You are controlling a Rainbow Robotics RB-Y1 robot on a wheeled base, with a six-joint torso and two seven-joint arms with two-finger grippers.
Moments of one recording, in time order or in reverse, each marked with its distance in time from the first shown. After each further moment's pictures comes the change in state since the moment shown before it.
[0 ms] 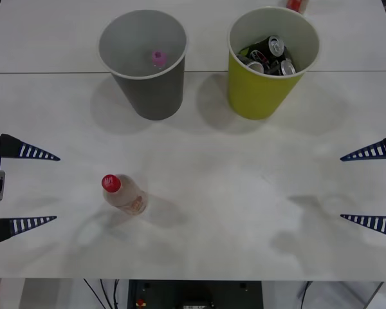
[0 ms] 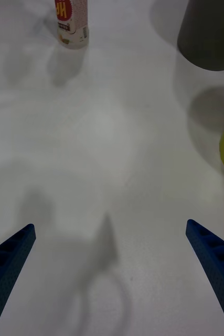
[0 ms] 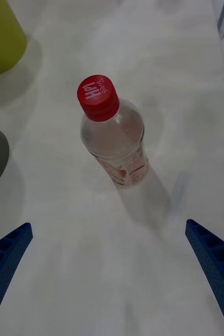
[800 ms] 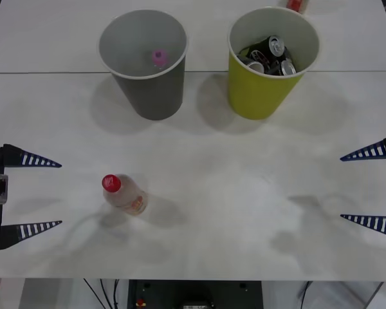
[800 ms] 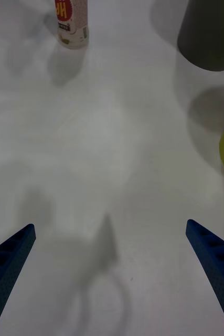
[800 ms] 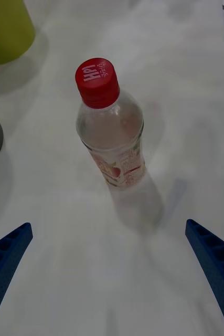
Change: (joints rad) right arm 0.000 0.000 0.000 0.000 0.000 0.000 0.000; left arm -0.001 -0.099 -0.029 0.073 0.003 -0.013 -0.006
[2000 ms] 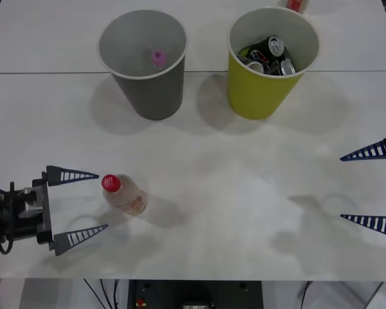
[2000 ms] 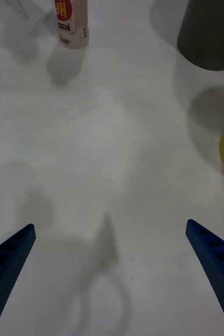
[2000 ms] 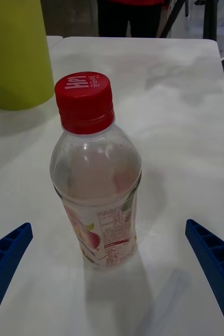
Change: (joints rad) right arm 0.000 0.000 0.000 0.000 0.000 0.000 0.000; left arm -0.156 -0.242 -0.245 0.384 0.255 -0.016 -0.311
